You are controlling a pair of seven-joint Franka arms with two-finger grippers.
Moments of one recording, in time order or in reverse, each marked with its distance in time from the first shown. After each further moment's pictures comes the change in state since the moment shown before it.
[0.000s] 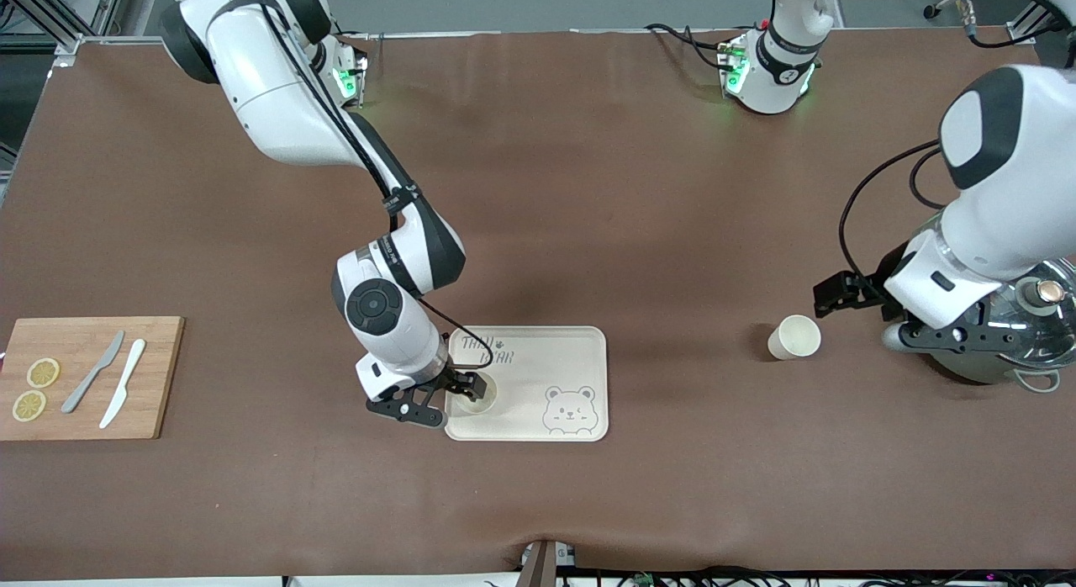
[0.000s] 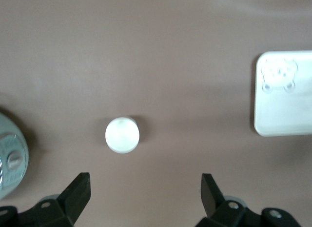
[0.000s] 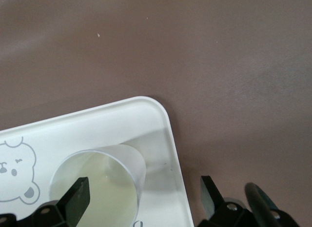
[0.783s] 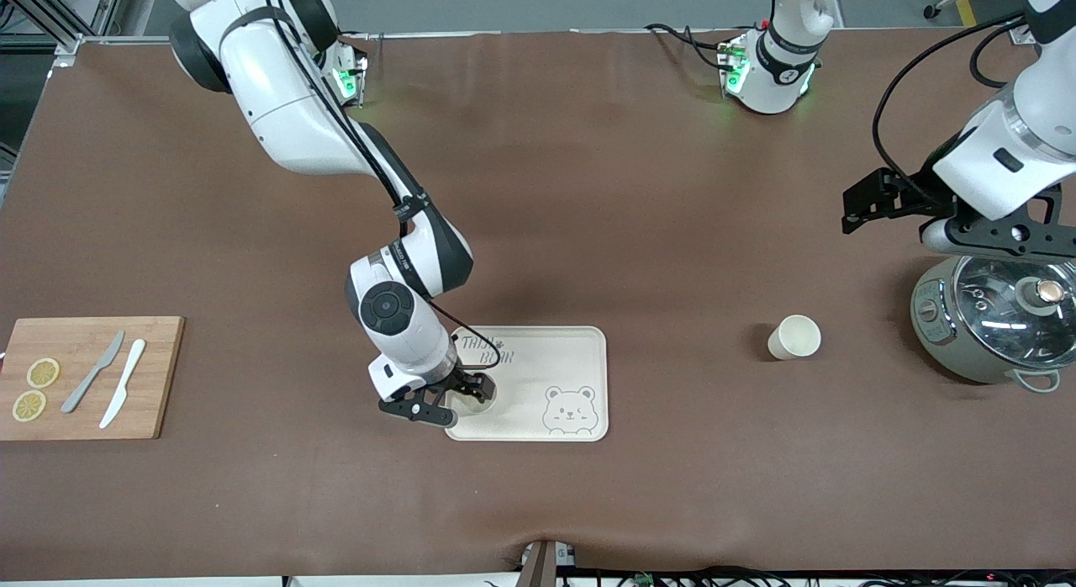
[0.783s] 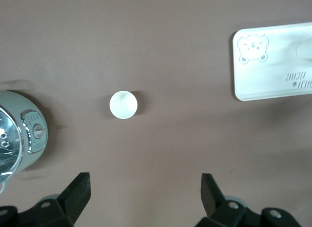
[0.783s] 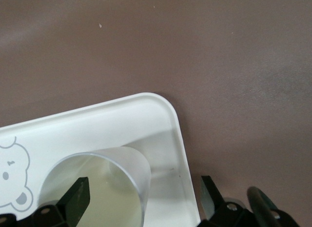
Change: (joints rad) left arm -0.003 -0.125 -0.016 0.080 0.017 -0.210 0.052; right arm 0.009 0.035 0.000 -0.004 0.000 0.056 0.000
